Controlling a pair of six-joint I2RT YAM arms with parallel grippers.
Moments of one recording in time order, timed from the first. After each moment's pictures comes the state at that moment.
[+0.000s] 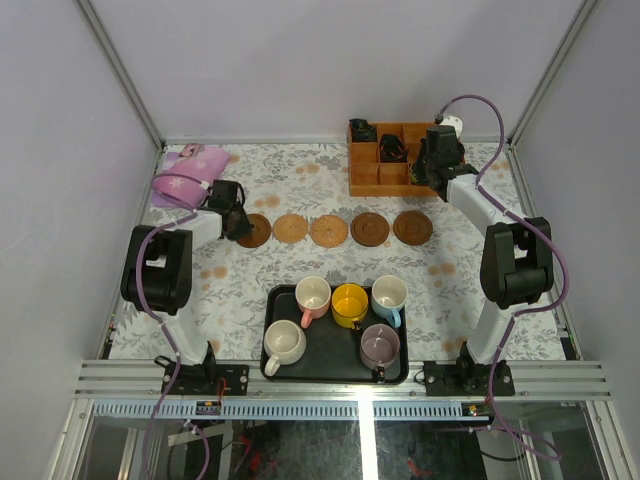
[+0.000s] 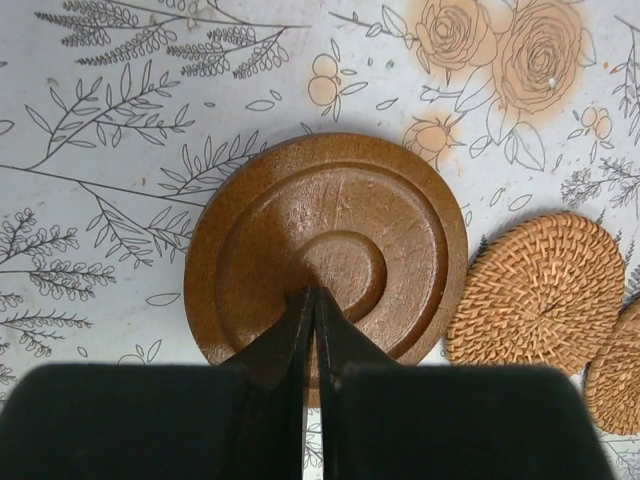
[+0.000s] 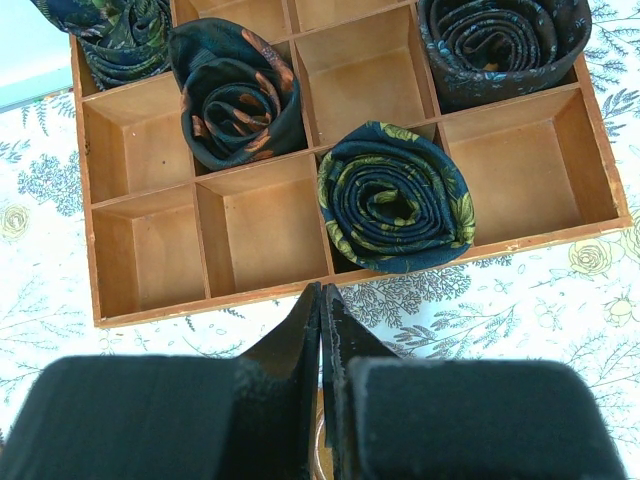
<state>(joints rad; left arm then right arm) -0.08 1.79 1.00 -0.16 -0.01 -0.55 0.19 1.85 1.42 -0.14 0.22 0.35</state>
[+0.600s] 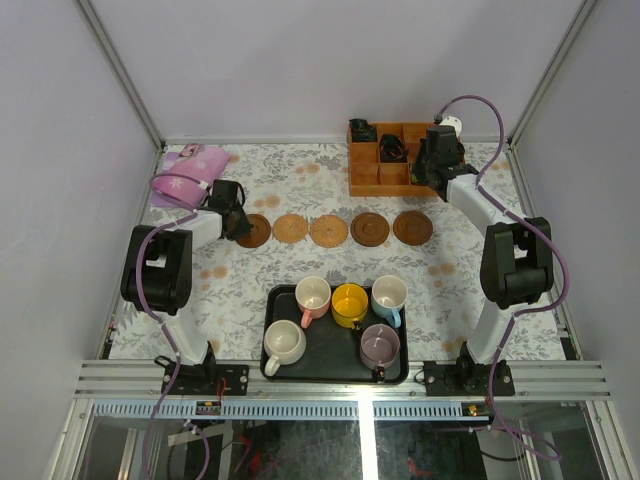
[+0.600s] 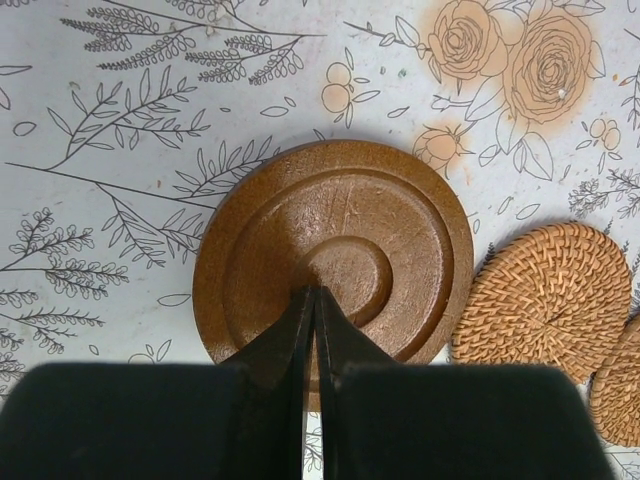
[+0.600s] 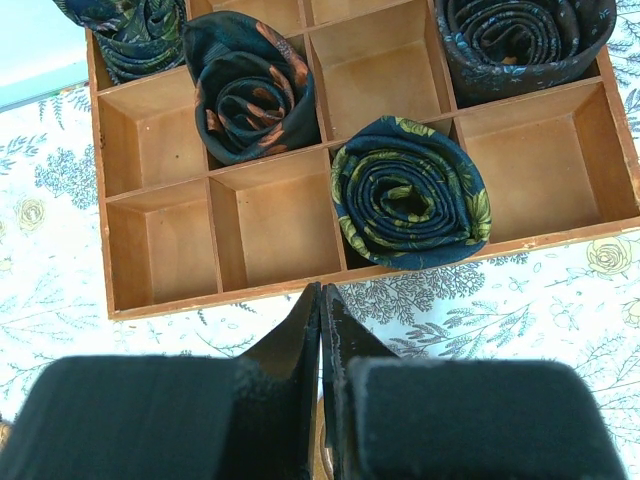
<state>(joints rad) -0.08 1.79 1.00 -0.16 -0.03 -0.56 0.19 1.85 1.42 -0.14 0.19 0.36</state>
